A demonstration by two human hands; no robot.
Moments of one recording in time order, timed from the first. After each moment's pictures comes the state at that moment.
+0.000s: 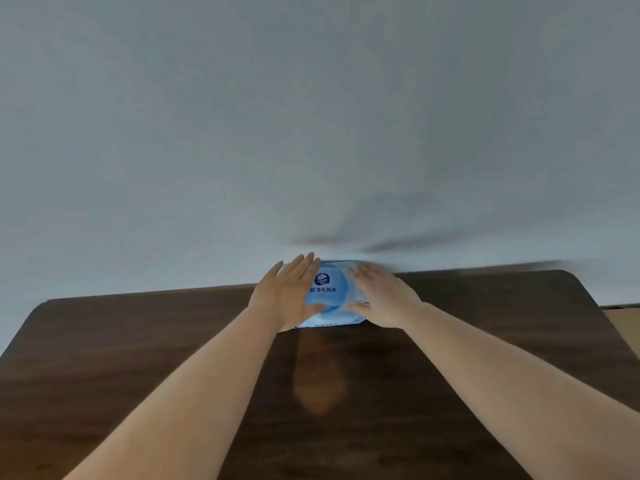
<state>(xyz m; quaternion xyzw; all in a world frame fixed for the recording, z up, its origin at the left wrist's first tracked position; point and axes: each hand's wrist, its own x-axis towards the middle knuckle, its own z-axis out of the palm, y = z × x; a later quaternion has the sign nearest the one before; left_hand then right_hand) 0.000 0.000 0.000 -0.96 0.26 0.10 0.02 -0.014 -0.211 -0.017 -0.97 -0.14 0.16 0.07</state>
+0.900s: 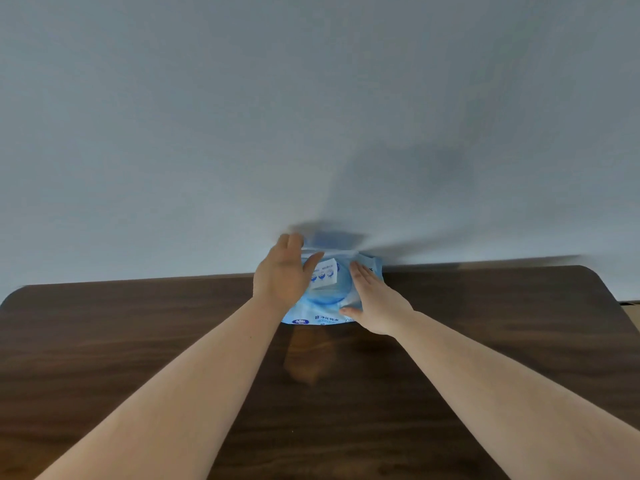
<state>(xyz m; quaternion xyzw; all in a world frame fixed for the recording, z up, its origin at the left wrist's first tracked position) 0.028 -0.014 -0.030 -0.96 0.07 -0.02 -0.26 -0.008 -0.194 -0.062 -0.96 -0.08 0.19 0.17</state>
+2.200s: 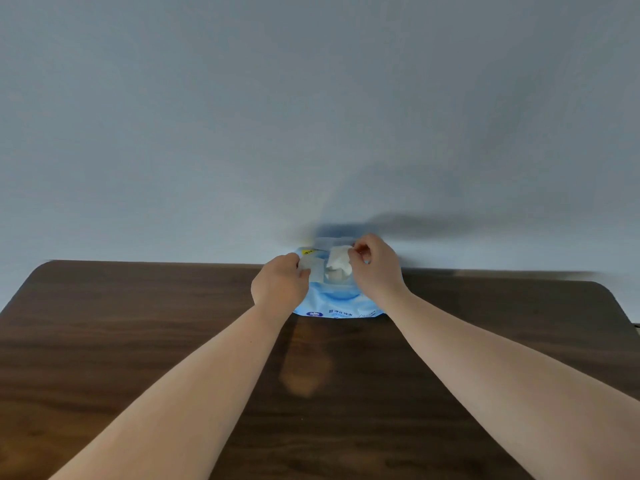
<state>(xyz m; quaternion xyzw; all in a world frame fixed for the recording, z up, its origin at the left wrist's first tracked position) 0.009 0.014 -0.031 -0.97 -0.06 0.08 -0.22 0.008 -0.147 -0.015 -0.88 0.07 -0.01 0.46</state>
